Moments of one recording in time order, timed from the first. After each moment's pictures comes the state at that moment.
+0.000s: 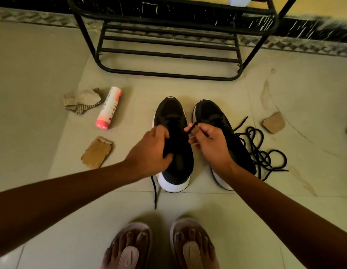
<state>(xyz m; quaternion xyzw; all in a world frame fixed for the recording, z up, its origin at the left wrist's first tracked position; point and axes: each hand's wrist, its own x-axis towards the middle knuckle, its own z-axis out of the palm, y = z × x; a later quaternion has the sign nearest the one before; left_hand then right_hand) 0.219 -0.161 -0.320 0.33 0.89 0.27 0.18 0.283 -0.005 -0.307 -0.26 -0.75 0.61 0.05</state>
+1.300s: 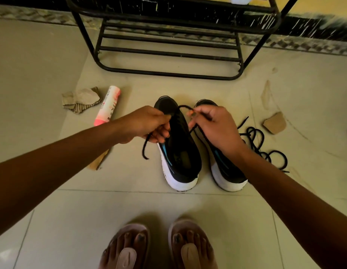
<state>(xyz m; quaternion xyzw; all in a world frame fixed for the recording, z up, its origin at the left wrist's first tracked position) 0.167 -0.142 -0.262 0.12 0.78 0.42 0.45 0.259 0.017 -0.273 -0.17 -0.86 0.48 0.04</state>
